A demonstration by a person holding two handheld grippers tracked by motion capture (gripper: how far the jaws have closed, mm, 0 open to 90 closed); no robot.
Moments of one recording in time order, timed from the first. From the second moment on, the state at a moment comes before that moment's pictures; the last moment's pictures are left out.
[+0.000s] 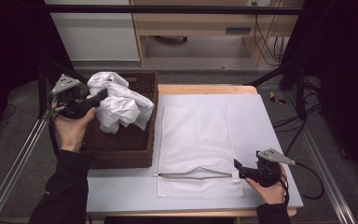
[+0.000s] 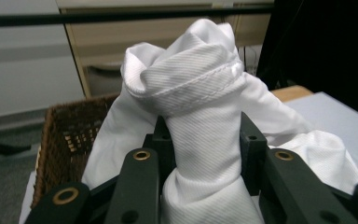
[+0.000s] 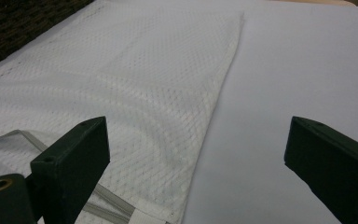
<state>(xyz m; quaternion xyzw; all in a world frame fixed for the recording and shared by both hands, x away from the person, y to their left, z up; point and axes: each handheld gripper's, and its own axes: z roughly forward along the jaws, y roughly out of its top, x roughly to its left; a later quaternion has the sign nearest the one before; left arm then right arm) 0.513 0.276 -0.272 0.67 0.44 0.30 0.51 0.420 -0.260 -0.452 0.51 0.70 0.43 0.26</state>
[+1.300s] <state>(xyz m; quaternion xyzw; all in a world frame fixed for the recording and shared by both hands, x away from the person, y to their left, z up) 0.429 0.232 -0.150 0.59 0.32 0.35 0.65 0.415 -0.265 -0.442 0.50 0.69 0.45 0.27</state>
